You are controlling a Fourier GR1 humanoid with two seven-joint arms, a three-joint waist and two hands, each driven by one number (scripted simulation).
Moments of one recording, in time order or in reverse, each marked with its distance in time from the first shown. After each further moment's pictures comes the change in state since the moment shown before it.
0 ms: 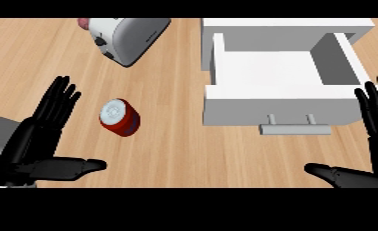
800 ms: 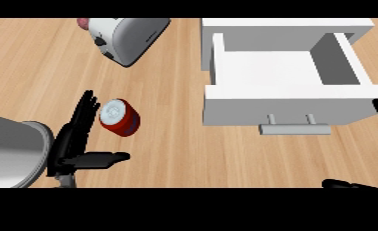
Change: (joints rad) left arm -0.026 -0.057 -0.005 0.402 -0.149 0.054 -0.333; right arm 0.069 0.002 -0.070 -0.056 -0.052 0.064 -0.010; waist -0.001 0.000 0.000
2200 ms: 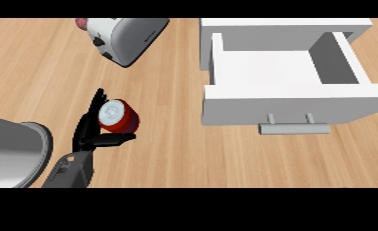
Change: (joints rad) left arm -0.405 0.090 0.147 0.923 0.017 0.020 -0.457; right arm -0.033 0.004 -0.056 -0.101 -0.014 0.034 0.121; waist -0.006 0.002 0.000
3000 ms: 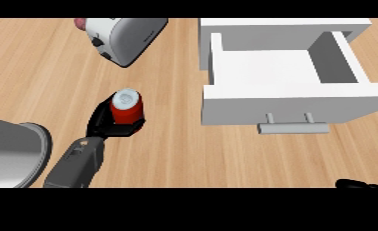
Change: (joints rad) left arm -0.184 0.003 -0.019 0.251 -0.019 -0.139 -0.121; right arm -0.047 -0.003 -0.005 0.016 0.023 -0.007 0.011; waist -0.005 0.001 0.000
